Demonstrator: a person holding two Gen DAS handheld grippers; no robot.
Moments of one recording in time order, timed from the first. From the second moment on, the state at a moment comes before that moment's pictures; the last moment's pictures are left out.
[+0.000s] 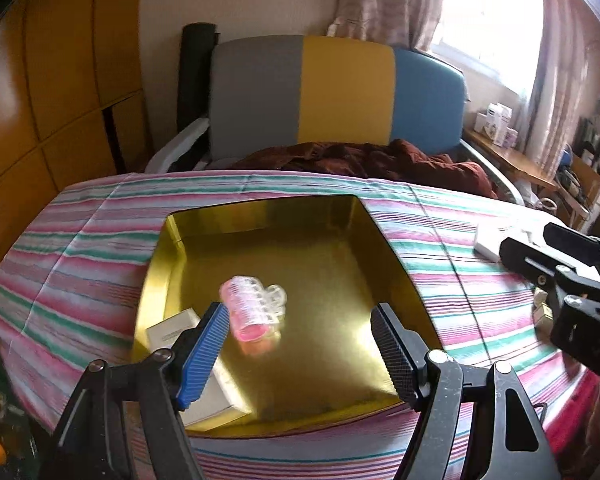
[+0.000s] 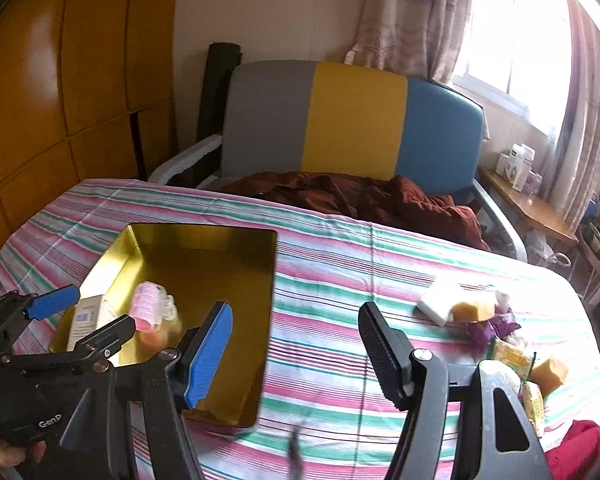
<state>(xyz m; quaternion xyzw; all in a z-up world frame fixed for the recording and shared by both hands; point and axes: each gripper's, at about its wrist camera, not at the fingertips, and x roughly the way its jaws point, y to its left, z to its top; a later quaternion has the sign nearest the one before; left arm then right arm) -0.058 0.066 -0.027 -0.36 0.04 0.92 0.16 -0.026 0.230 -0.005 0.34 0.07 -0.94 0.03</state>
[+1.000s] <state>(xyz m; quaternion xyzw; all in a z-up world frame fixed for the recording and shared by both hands) -0.046 0.271 -0.050 -0.39 0.13 0.83 0.39 0.011 0.508 -0.052 0.50 -0.04 -0.86 -0.14</state>
